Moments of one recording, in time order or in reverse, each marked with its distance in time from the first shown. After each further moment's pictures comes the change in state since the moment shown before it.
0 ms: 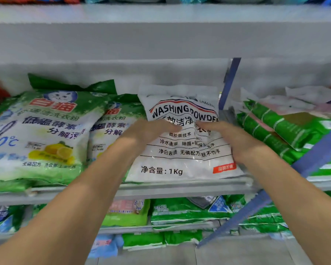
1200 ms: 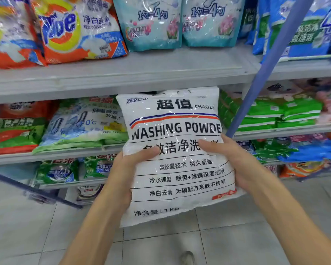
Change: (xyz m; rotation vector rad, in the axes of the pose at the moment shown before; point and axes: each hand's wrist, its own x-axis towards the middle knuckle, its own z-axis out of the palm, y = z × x) left_hand -0.328 -0.020 -0.048 -0.644 -0.011 -0.037; right_hand -0.324 -0.022 0.077 0.181 -0.104 -0.037
